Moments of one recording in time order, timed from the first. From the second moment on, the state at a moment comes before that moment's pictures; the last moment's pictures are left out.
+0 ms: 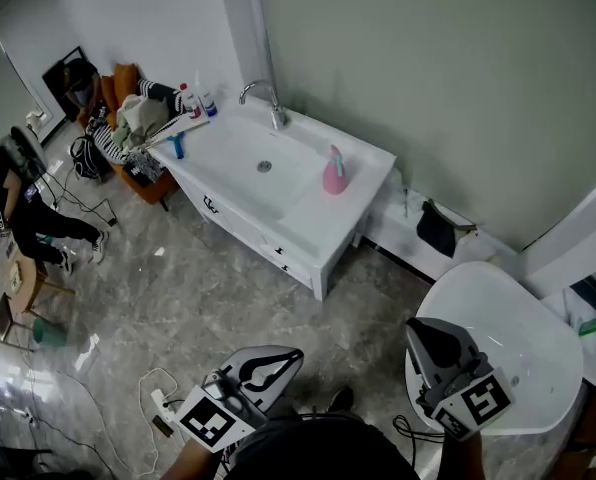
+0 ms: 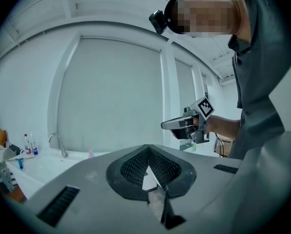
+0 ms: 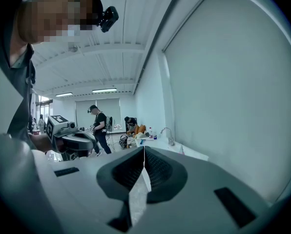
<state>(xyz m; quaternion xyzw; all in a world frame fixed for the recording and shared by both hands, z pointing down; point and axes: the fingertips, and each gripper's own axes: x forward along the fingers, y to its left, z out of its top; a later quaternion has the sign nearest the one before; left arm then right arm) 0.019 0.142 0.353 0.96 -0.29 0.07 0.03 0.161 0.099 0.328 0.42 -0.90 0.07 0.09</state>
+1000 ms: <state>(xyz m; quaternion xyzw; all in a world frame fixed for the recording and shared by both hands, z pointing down) -0.111 0.071 0.348 0.98 -0.20 0.05 0.01 0.037 0.060 0.321 0.49 -0.86 0.07 0.10</state>
